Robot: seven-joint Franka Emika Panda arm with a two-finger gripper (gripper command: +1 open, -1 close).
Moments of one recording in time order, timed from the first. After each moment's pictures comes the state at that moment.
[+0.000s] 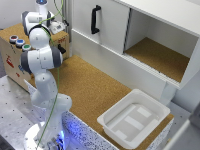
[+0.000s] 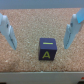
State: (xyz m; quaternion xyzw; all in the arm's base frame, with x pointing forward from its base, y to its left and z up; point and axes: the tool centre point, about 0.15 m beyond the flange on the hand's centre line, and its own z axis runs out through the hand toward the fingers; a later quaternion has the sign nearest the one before) arm 0.306 0.425 0.479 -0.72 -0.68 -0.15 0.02
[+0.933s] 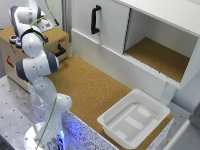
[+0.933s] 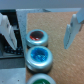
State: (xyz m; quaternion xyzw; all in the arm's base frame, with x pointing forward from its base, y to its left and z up) arm 0.156 0.496 0.531 -0.72 -0.69 -0.10 0.06
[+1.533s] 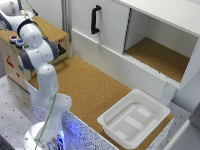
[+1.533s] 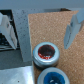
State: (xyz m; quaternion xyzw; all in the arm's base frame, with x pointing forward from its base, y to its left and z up) arm 0.141 0.574 0.524 -0.76 -0.65 -0.06 0.01
